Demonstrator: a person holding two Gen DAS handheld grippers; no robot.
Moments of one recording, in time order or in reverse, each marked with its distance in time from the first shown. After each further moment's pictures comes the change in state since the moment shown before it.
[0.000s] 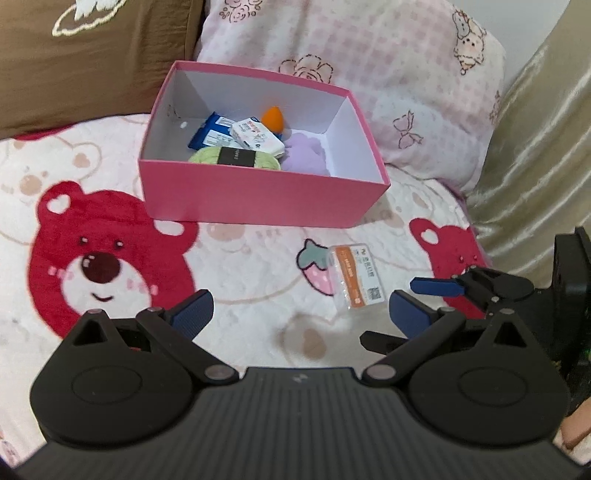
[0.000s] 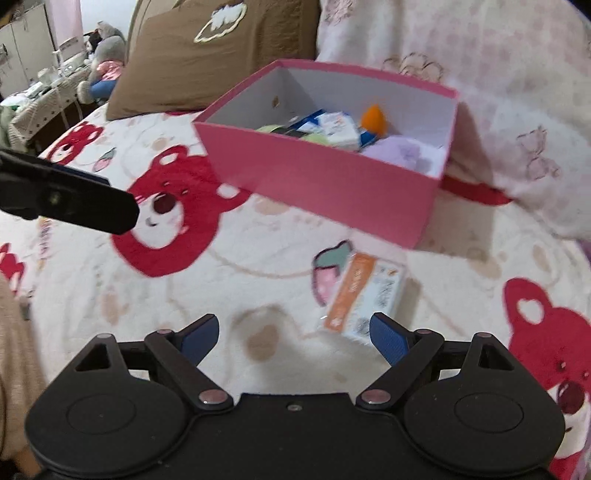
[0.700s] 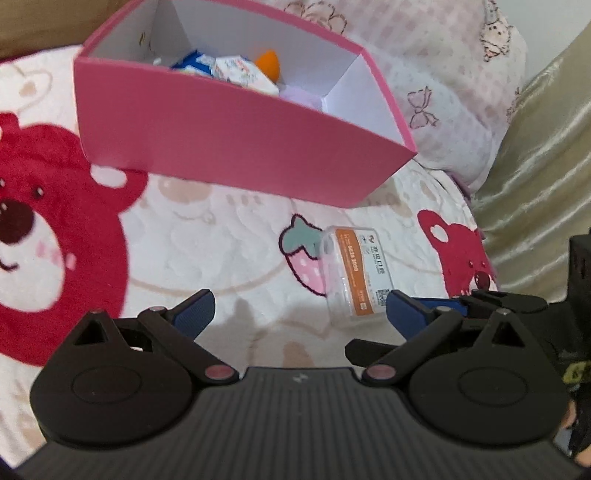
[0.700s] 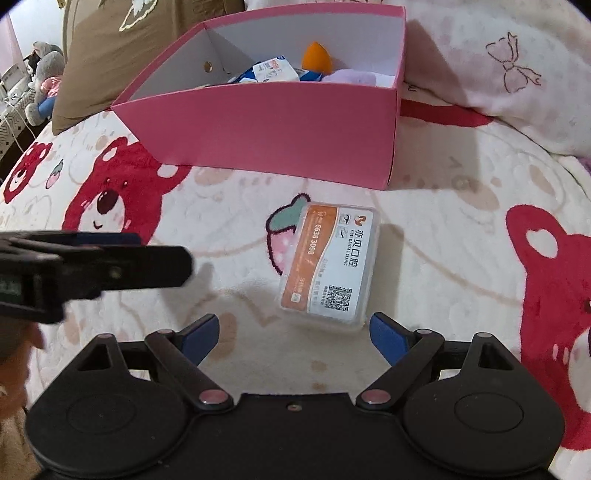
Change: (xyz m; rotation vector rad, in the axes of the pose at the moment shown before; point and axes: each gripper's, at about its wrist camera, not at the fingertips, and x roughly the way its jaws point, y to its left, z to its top) left arm 0.108 0.014 -0.025 -0.106 0.025 -0.095; right arm 0.052 -0.034 -0.009 0.201 0.122 -0.022
